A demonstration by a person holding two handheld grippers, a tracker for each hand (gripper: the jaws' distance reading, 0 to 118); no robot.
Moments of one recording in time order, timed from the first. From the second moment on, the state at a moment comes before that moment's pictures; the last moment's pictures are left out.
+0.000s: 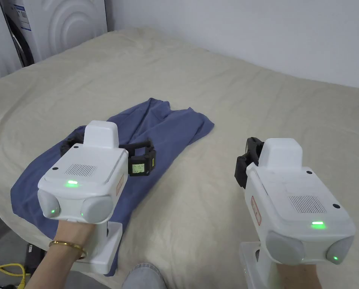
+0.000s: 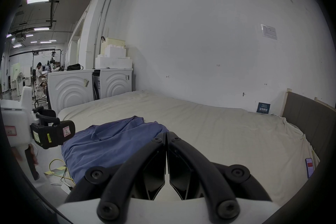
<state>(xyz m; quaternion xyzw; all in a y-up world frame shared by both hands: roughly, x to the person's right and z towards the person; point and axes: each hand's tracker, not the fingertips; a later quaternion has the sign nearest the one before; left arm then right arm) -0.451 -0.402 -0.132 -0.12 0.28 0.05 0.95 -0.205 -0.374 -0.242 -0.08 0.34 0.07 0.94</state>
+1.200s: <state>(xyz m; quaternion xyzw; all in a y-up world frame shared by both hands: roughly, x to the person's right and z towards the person) -0.630 -0.517 -0.476 -0.49 0.17 0.11 0.85 -0.214 -0.451 -0.356 -0.17 0.31 0.09 0.93</state>
